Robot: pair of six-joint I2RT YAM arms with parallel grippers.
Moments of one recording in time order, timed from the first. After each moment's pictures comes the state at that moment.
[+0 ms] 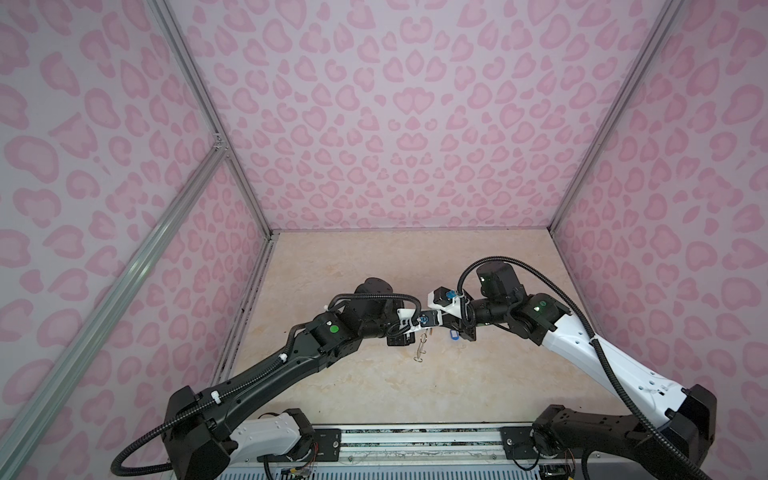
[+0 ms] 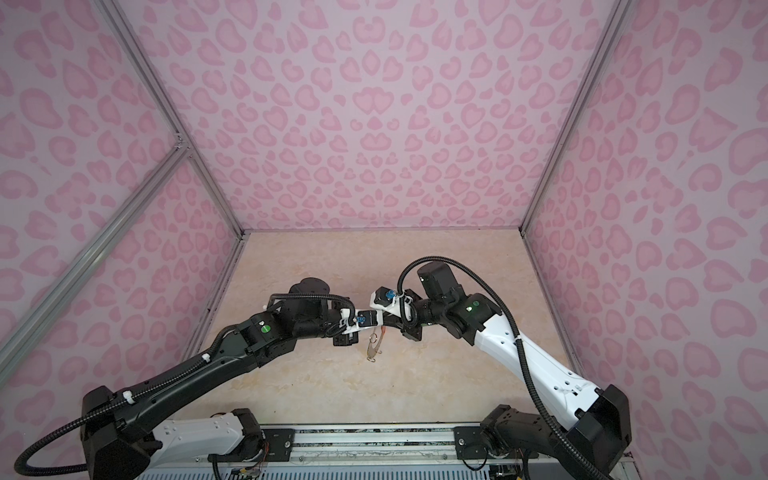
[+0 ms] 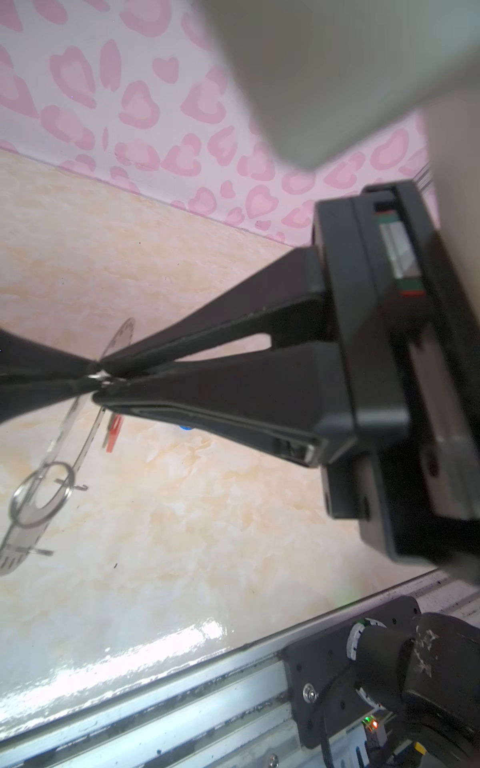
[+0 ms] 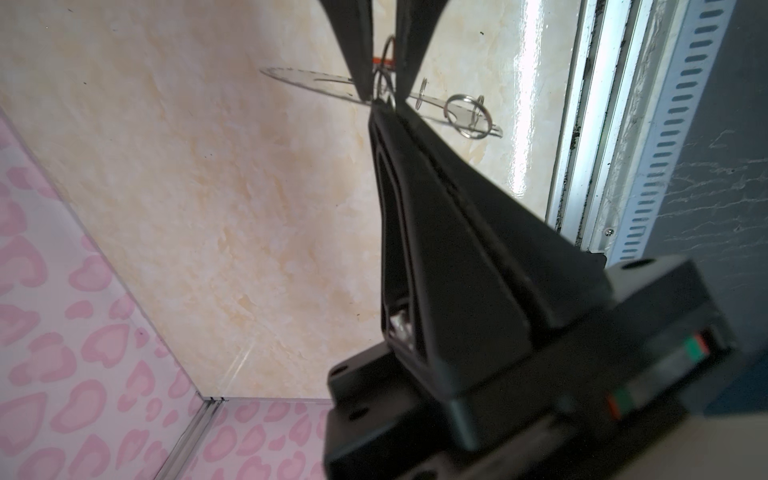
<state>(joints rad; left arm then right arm) -0.84 1.19 1.01 -0.37 0.28 0.73 0.64 1.20 1.08 -0.60 -0.59 -0.58</state>
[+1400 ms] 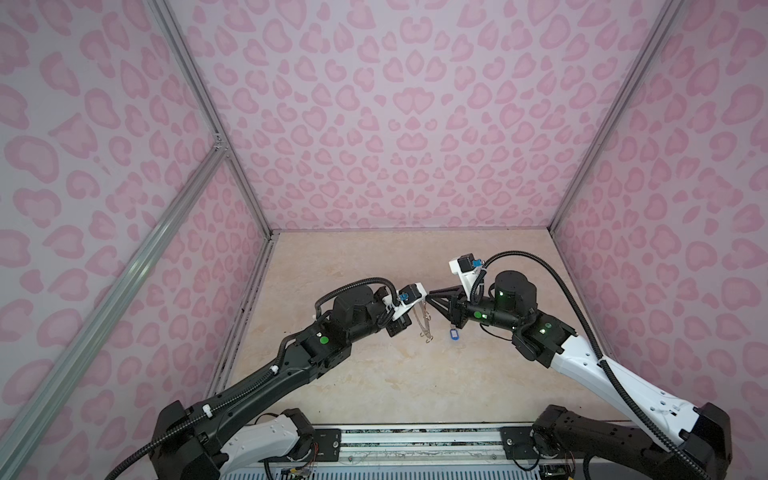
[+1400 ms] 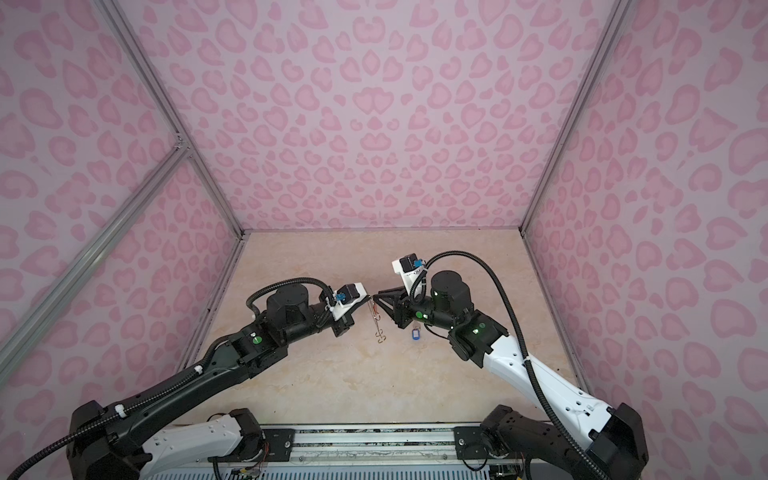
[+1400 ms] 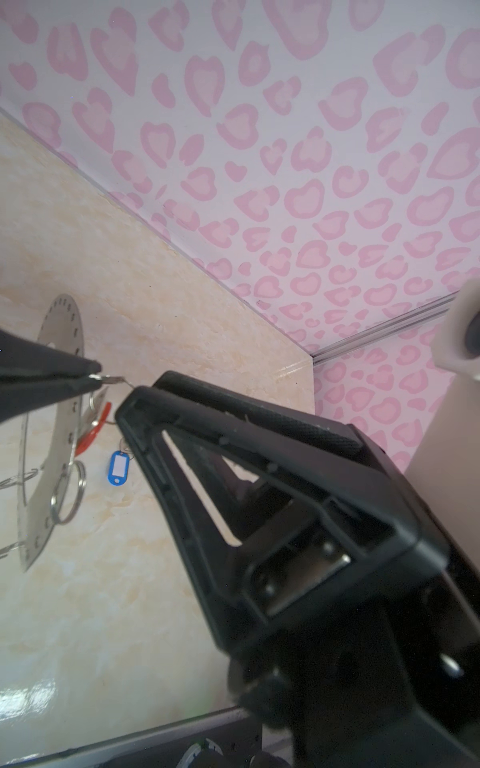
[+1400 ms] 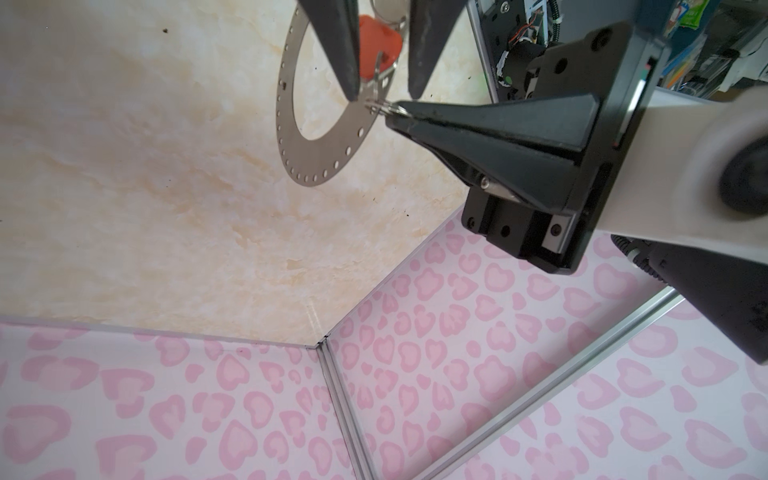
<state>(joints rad) -0.80 1.10 0.87 -0.02 0.18 0.40 0.67 1.09 0.89 -0.08 -0.43 0.41</state>
